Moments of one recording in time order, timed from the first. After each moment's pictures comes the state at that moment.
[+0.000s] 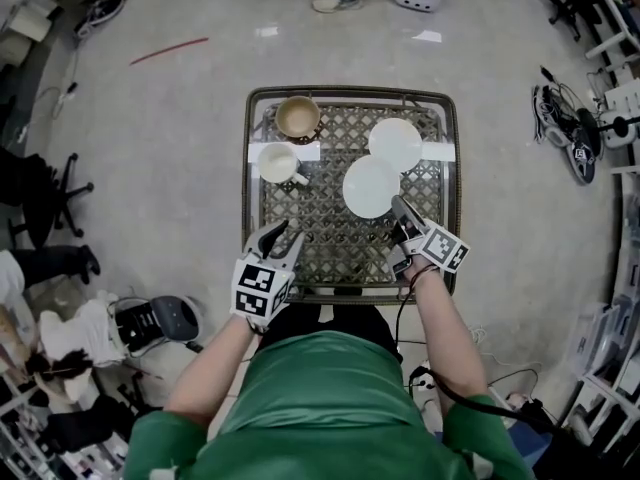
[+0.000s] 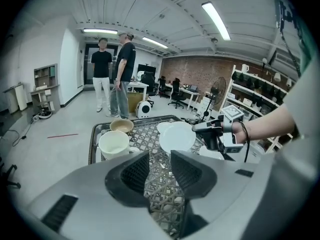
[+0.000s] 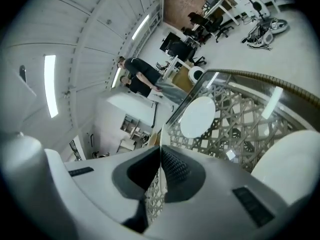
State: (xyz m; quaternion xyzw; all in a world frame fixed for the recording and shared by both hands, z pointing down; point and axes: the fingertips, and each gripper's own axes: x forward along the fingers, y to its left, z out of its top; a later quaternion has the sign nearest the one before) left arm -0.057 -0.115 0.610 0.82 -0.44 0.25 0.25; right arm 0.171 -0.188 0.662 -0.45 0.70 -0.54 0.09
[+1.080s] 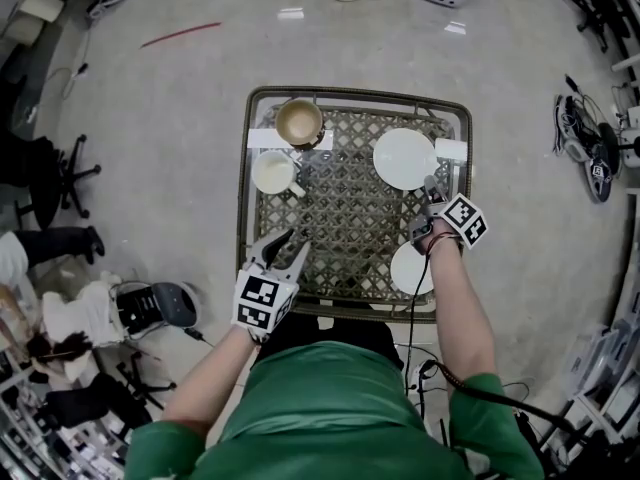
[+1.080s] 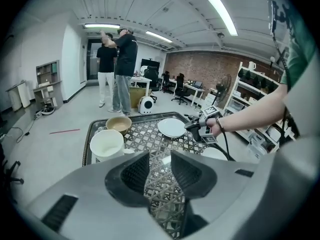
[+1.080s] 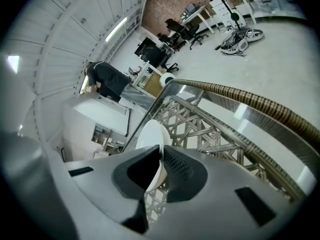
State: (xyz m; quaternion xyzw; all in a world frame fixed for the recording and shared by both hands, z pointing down) left arm -0.031 -0.144 0.621 0.81 -0.45 0.28 0.27; right arm 0.269 -0.300 0.758 -0.56 0.59 -0.58 0.06
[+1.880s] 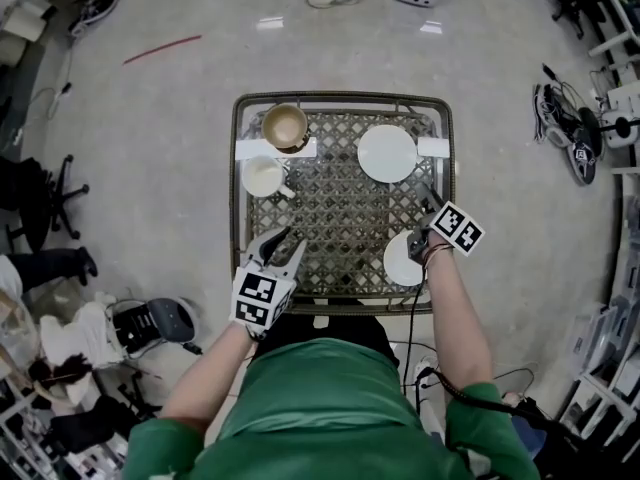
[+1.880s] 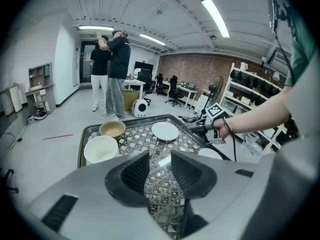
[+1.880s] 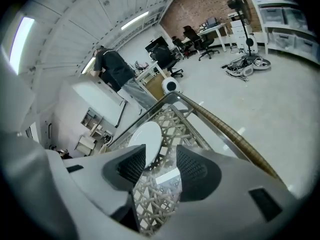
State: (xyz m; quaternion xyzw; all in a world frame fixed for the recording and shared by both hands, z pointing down) left arm -0.024 -0.146 0.613 0.83 -0.42 0.27 0.26; right arm 0.288 -0.255 0.727 -0.61 0.61 -0.51 -0.04
